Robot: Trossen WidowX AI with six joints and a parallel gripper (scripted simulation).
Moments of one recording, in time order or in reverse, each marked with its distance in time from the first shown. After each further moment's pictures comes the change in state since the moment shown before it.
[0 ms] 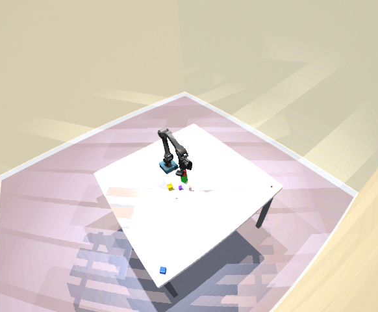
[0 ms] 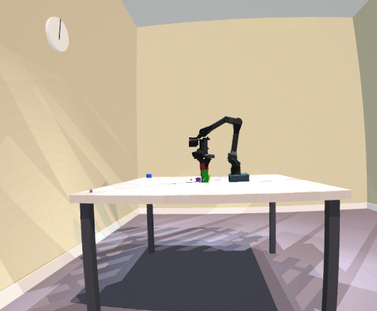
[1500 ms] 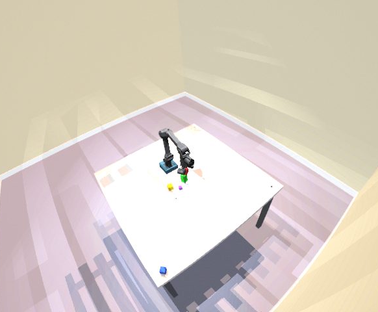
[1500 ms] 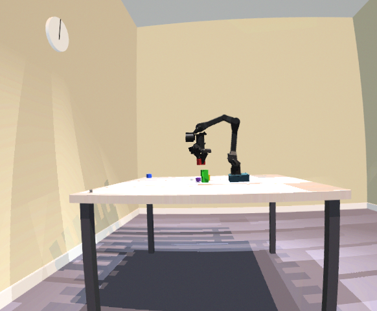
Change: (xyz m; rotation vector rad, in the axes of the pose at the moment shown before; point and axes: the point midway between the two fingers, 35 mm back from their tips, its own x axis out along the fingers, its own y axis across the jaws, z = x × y) arm -0.036 -0.008 0.020 0.004 0.004 0.002
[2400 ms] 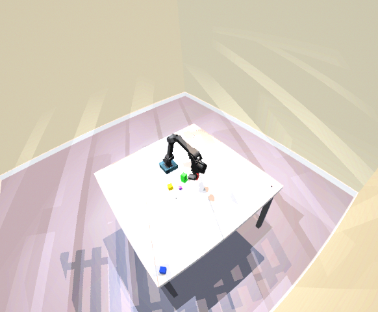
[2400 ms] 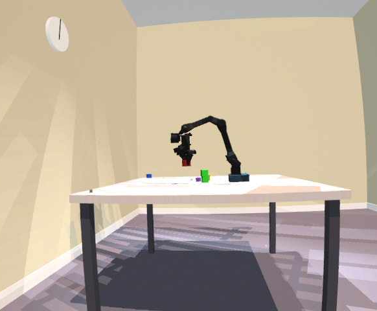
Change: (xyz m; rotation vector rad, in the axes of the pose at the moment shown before) arm 0.004 -0.025 0.102 0.000 -0.010 0.002
